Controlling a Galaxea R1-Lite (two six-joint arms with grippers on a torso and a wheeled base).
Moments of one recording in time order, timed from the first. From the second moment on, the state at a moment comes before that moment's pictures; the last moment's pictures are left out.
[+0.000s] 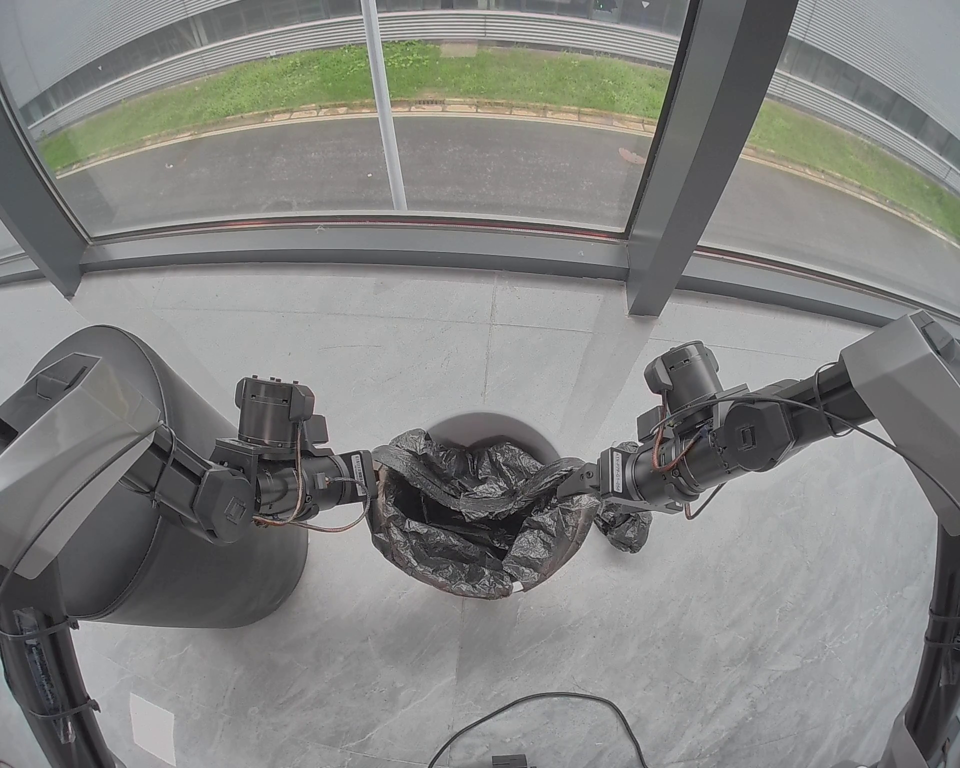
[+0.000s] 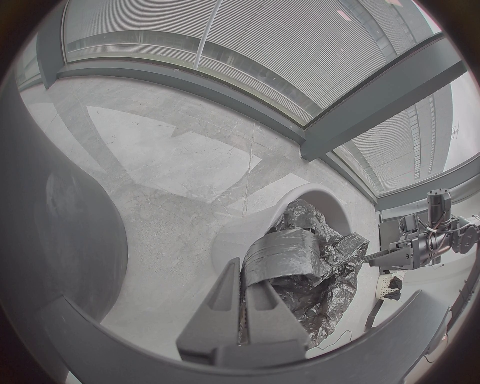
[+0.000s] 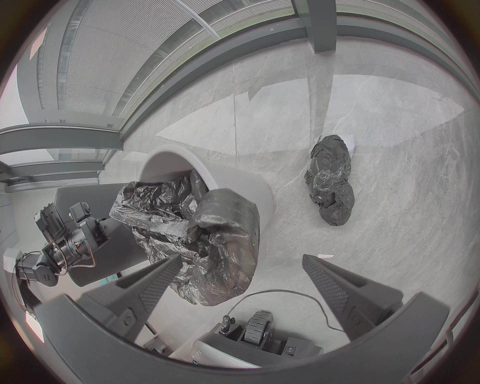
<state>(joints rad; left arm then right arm) -0.29 2.17 -1.08 -0.50 -0.18 -0.35 0.40 2.19 -1.39 0.07 0.25 0.46</state>
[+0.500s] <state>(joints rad) -0.29 2.13 -1.07 -0.50 -0.18 -0.36 0.48 2.06 -1.48 0.08 0.20 0.38</state>
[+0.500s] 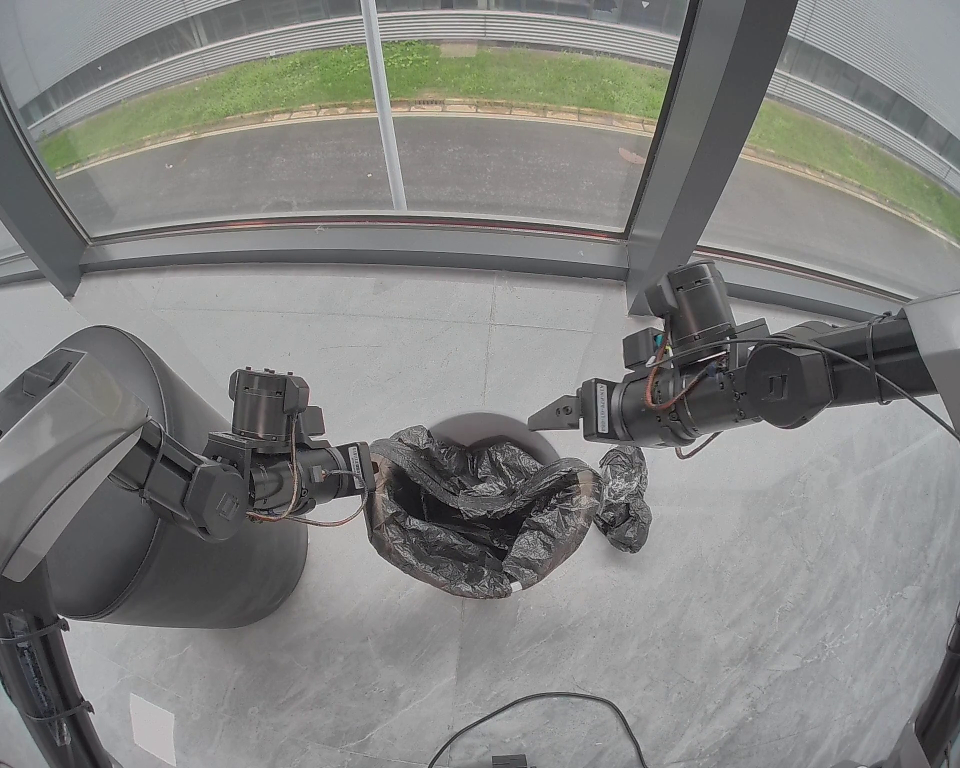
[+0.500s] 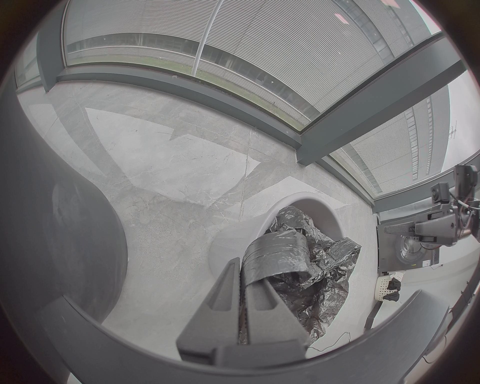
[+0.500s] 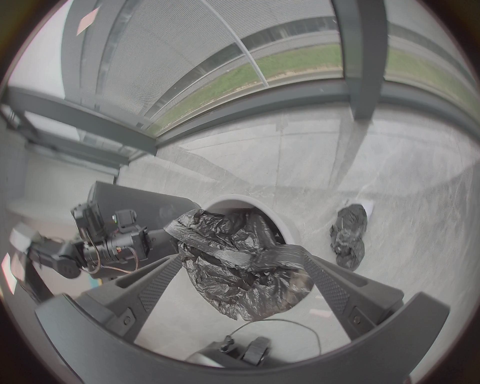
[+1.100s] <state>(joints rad) -0.29 2.13 -1.07 -0.50 -0.18 -0.36 0.75 2.33 -1.65 0.02 -0.31 -0.02</state>
